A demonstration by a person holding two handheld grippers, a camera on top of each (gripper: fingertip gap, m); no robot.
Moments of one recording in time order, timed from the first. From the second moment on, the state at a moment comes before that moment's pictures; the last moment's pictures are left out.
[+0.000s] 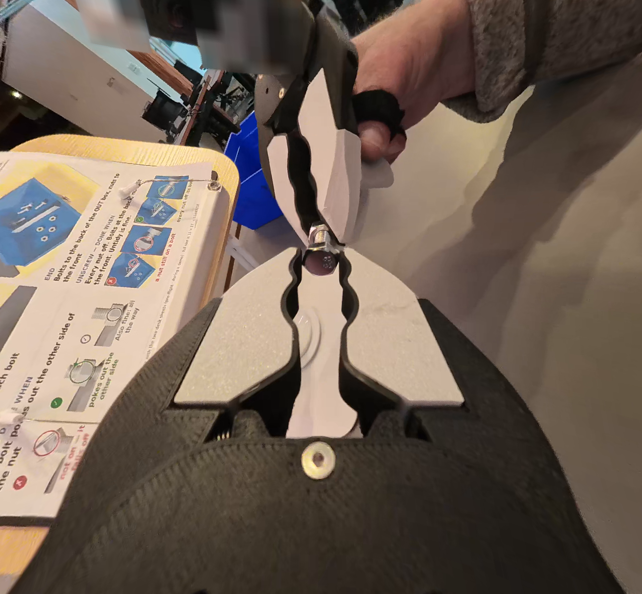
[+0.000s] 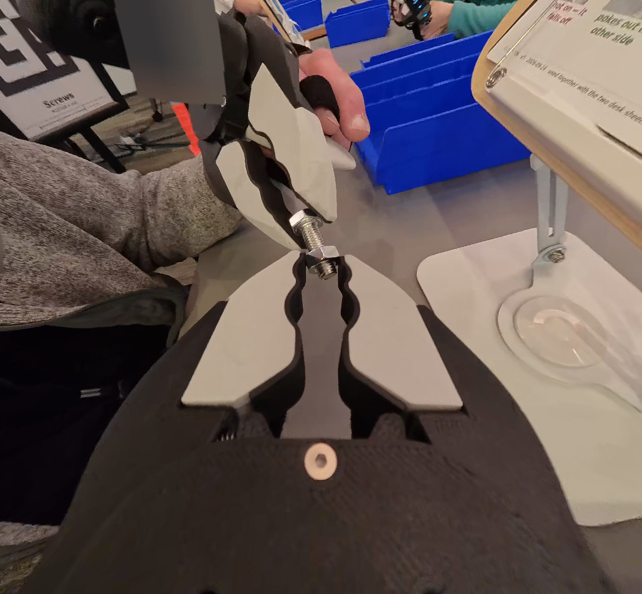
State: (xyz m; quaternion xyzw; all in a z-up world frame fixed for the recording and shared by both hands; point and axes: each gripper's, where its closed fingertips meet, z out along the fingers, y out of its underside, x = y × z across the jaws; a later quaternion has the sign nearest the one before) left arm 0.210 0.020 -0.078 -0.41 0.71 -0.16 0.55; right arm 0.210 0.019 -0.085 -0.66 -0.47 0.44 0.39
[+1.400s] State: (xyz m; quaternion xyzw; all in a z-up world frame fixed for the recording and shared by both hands) left arm 0.217 0.013 -0.062 -0.43 0.62 -0.38 0.54; right arm 0.224 0.024 -0.056 -0.60 -0.36 0.59 0.41
